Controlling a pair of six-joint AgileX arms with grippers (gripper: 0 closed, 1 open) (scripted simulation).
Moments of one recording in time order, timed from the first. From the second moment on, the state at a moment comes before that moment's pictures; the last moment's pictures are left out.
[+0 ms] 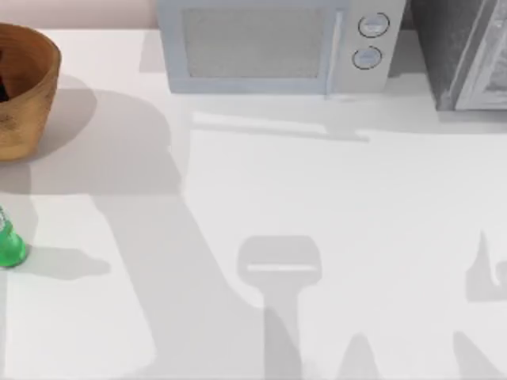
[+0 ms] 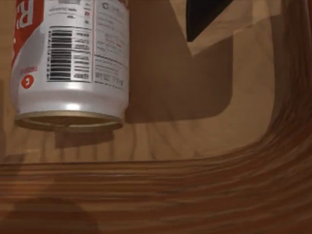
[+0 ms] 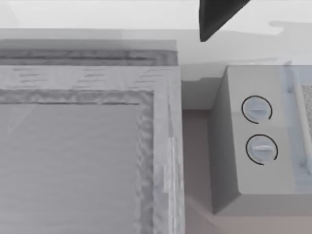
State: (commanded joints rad) left arm 0.27 2.53 2.28 -1.21 0.30 0.26; right arm 0.00 0.00 0.00 0.00 0.00 0.00
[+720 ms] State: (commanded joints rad) left arm 0.26 2.54 2.21 -1.12 0.30 0.25; right arm 0.00 0.00 0.00 0.00 0.00 0.00
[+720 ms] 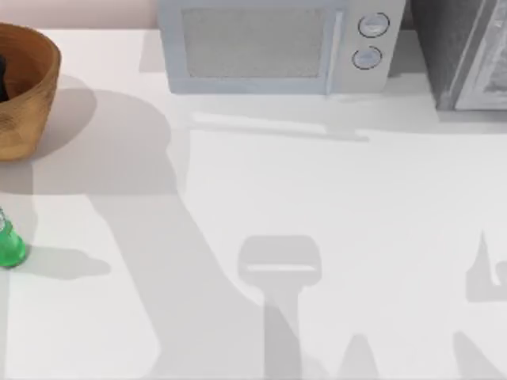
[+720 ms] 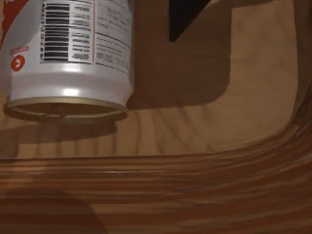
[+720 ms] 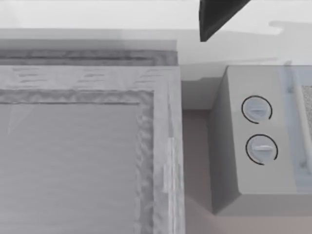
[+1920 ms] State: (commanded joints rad) left arm 0.26 2.46 2.16 -1.12 0.31 0.25; right arm 0.00 0.00 0.00 0.00 0.00 0.00
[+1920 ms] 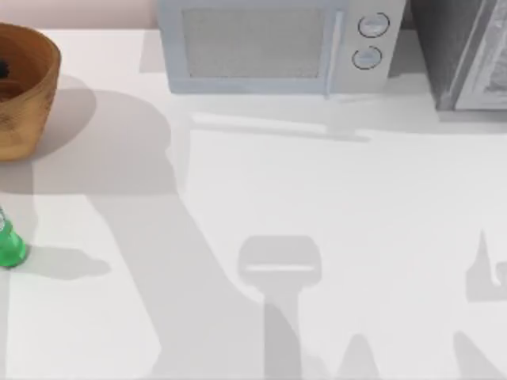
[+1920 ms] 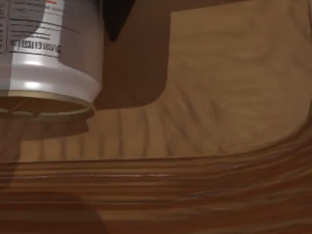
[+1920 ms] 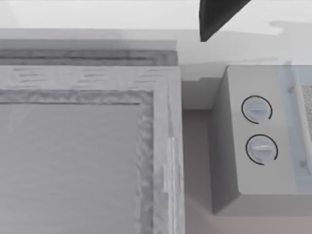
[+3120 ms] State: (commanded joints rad) left arm 0.07 0.63 0.58 -0.26 0.05 0.05; right arm 0.00 0.00 0.00 0.00 0.00 0.00
